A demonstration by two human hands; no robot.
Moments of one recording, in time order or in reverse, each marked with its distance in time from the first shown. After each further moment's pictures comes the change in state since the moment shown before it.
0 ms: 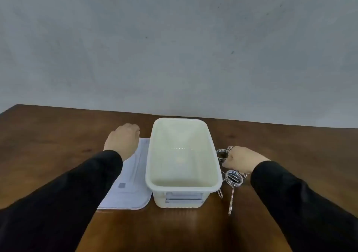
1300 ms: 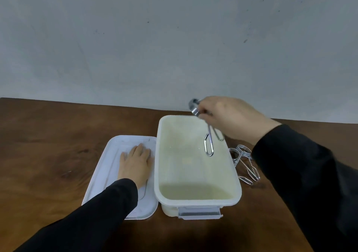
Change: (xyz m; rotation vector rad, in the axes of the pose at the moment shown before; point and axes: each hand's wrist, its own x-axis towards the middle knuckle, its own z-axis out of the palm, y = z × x) left_hand -0.028 -0.014 0.097 0.065 -0.239 -0.056; right_hand -0.019 -0.118 -0.098 -0.169 0.491 -0.630
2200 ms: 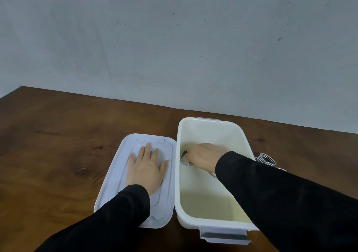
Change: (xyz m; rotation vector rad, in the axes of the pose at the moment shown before) left_hand -0.007 -0.009 -0.003 0.060 -0.018 -0.080; right_hand 0.053 -0.037 0.153 0.177 -0.606 0.184
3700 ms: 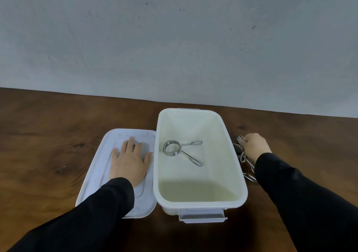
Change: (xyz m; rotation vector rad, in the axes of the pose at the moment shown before) left_hand -0.002 0.006 -0.006 0.012 0.002 0.001; right_hand -0.040 0.196 0.037 0.419 0.440 0.697
